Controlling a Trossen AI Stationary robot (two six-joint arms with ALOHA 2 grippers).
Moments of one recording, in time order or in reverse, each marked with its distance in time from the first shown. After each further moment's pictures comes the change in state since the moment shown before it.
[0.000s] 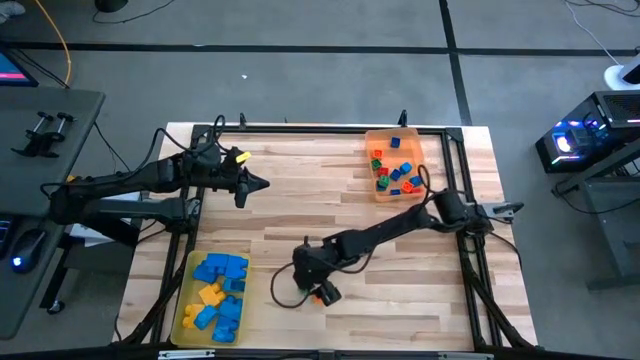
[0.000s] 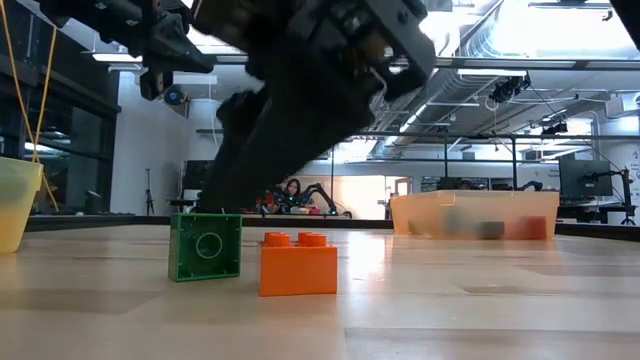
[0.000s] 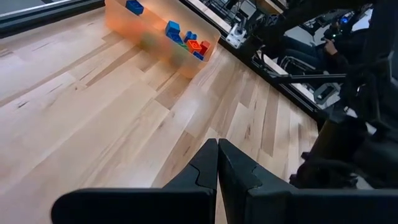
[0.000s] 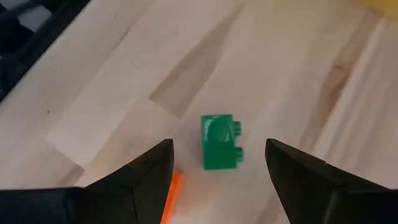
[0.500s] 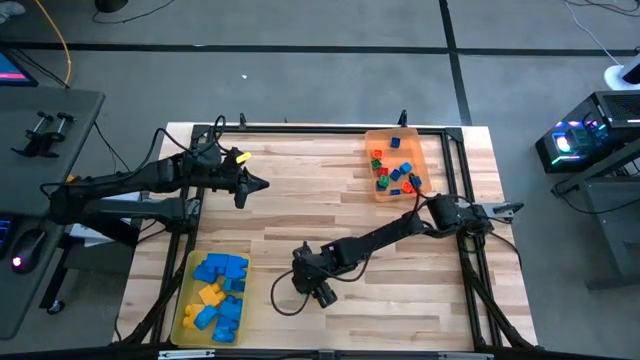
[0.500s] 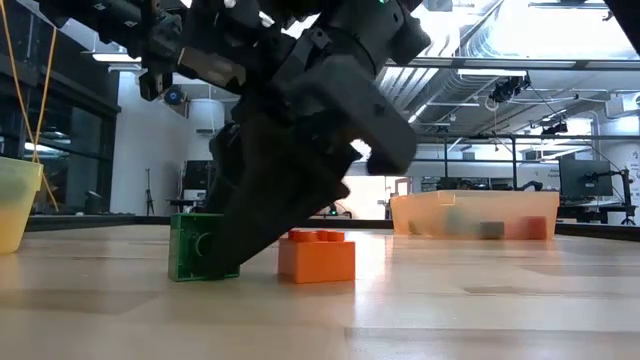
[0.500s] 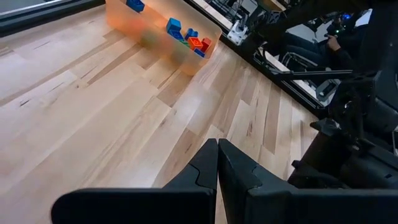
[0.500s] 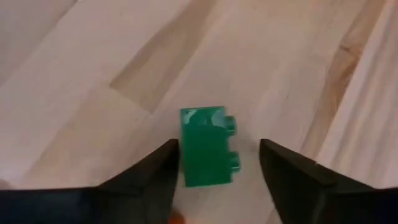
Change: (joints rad) left arm -0.001 0.000 0.000 -0.015 0.000 0.010; right arm 0.021 0.080 -0.003 0.068 0.120 -0.009
